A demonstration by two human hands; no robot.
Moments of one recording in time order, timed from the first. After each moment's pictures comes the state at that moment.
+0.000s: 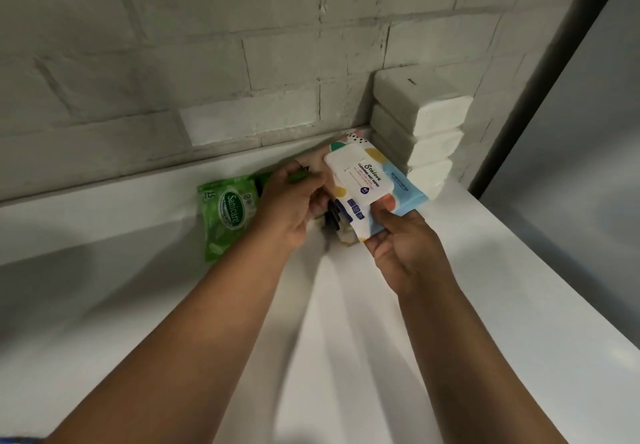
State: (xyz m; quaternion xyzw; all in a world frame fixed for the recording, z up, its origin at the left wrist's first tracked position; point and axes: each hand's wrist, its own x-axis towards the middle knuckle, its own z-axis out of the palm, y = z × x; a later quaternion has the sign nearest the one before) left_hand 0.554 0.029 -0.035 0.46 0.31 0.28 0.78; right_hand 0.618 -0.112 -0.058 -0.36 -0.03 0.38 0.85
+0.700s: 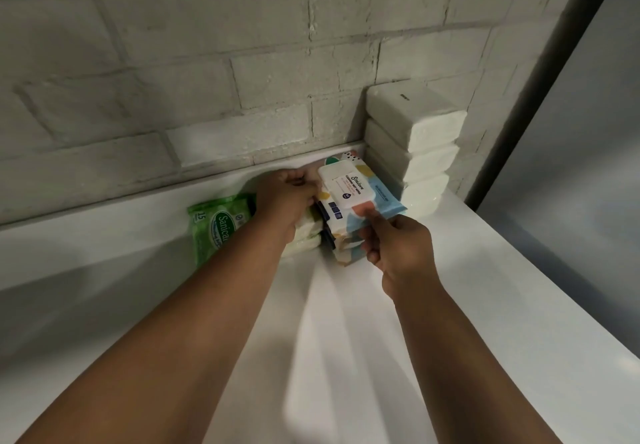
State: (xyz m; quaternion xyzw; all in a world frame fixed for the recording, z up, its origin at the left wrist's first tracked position) left_hand 0.591 0.062 -0.043 0.56 0.38 0.29 0.68; right_hand 0.632 -0.097 -0.054 -0.64 -0.05 0.26 0.72
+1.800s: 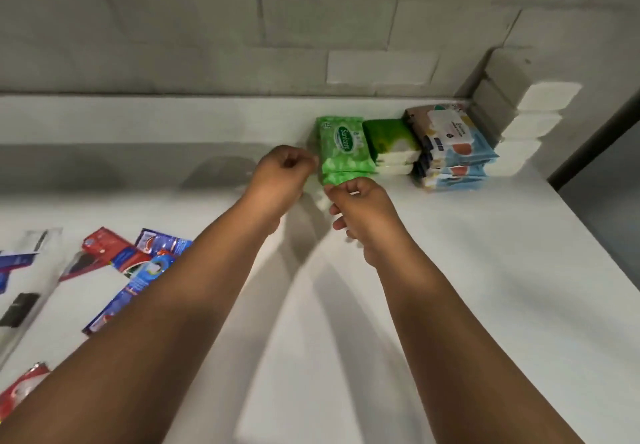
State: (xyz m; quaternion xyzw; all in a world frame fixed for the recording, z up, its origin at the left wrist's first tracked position) left_hand 0.337 0.003 -0.017 0.63 0.43 0.34 0.55; right_hand 0.429 -0.088 -0.021 -0.73 -0.26 0.37 0.51
